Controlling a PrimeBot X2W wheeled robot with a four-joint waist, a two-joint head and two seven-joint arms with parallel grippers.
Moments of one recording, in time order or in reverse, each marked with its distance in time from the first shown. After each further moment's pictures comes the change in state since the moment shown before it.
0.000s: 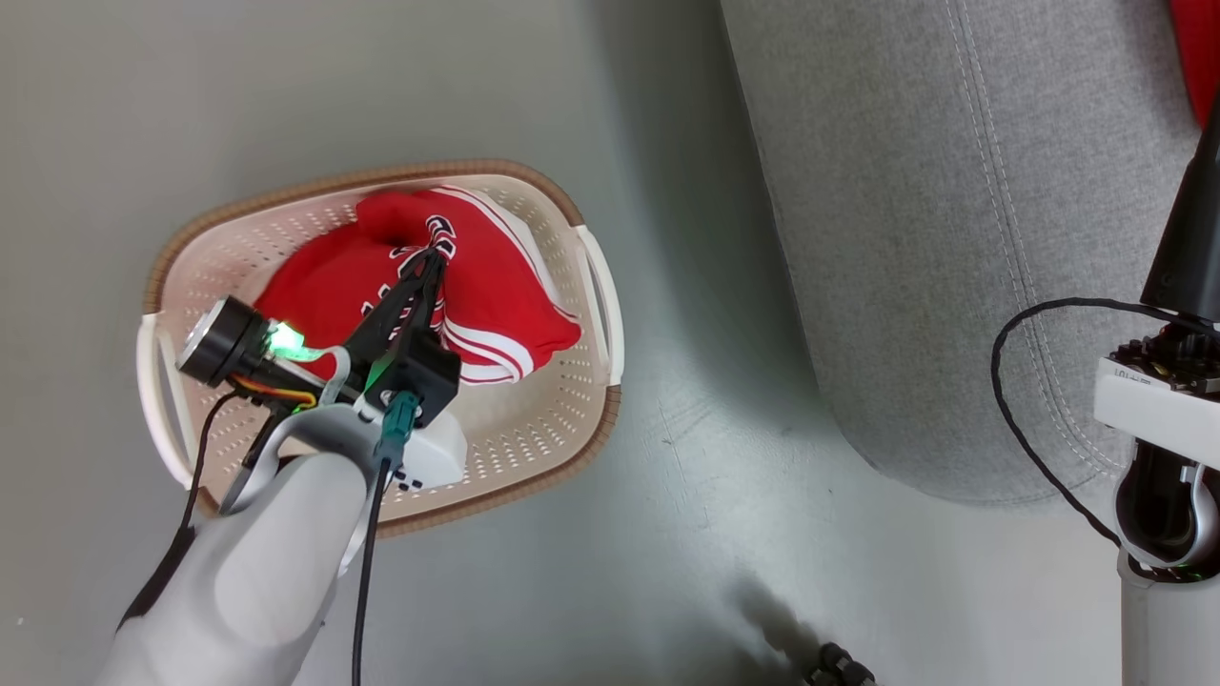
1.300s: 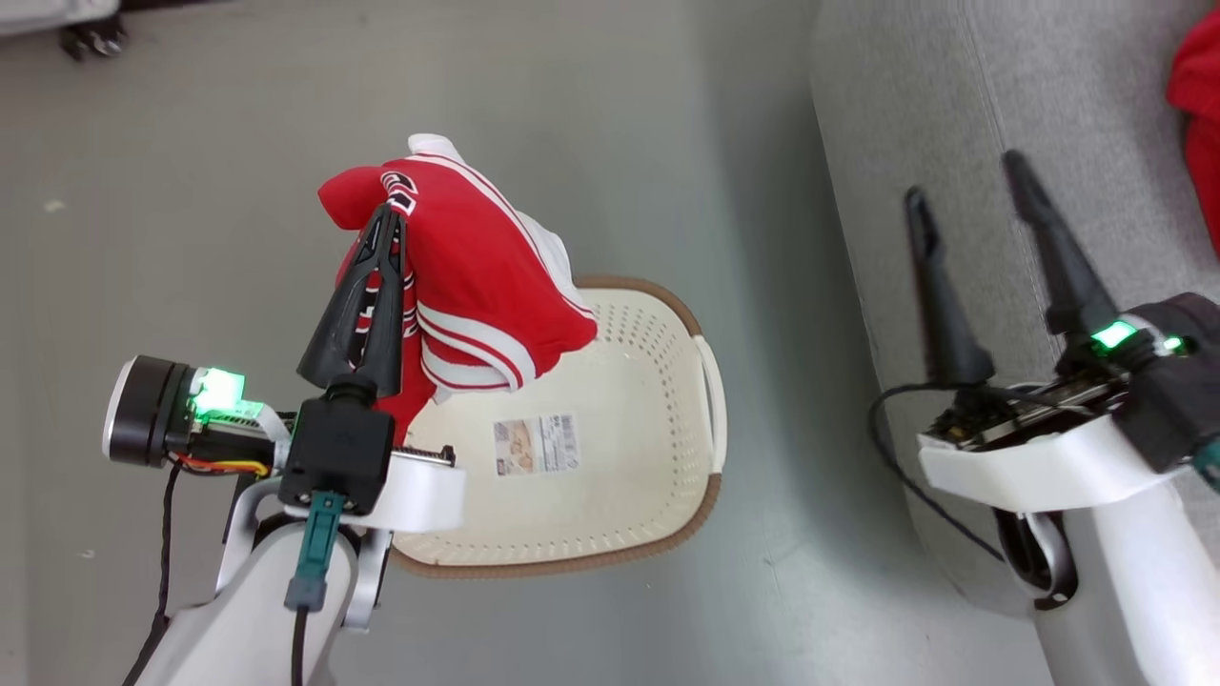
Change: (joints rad) left arm 0.241 0.043 0.132 -0.570 -0.089 0.202 -0.001; right arm 0.000 -0.097 0.265 0.168 -0.172 0.000 0.000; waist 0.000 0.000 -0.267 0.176
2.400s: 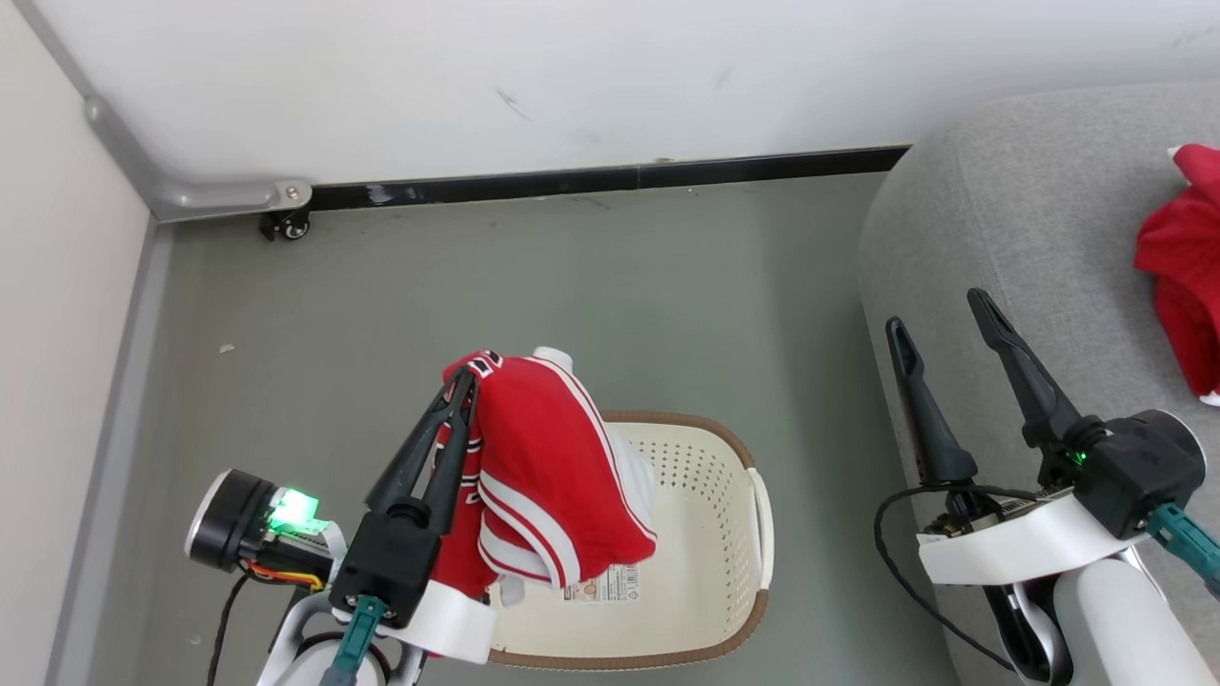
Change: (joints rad) left arm 0.174 0.024 -0.084 -0.009 -0.071 -0.081 0.000; right arm 0.145 -0.023 0.010 0.087 0.026 0.000 0.031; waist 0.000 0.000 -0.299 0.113
